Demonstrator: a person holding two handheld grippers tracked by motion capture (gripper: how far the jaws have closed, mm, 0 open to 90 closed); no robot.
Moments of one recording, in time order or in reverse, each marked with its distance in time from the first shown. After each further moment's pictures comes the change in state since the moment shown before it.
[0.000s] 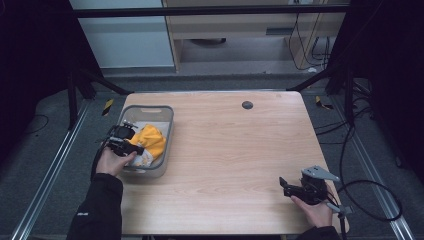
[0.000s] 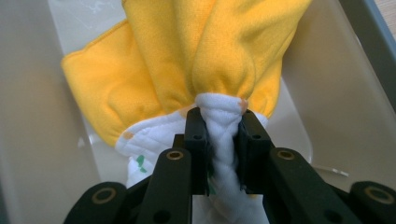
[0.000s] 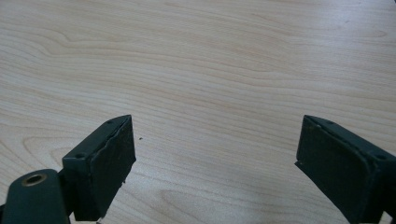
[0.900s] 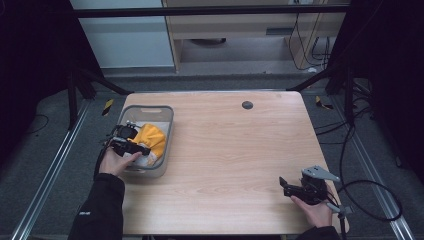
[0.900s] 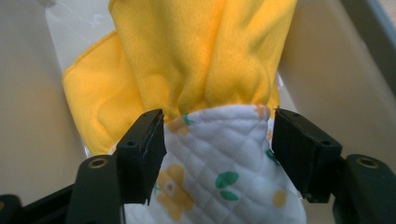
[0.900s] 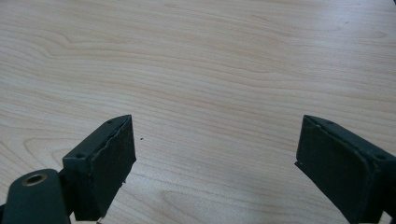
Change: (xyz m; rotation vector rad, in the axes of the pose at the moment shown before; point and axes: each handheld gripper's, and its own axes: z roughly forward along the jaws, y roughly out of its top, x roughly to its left) left arm -0.002 0.003 0.013 -0.016 0.007 0.024; right arm 0.000 0.000 0.000 -0.006 0.001 0.001
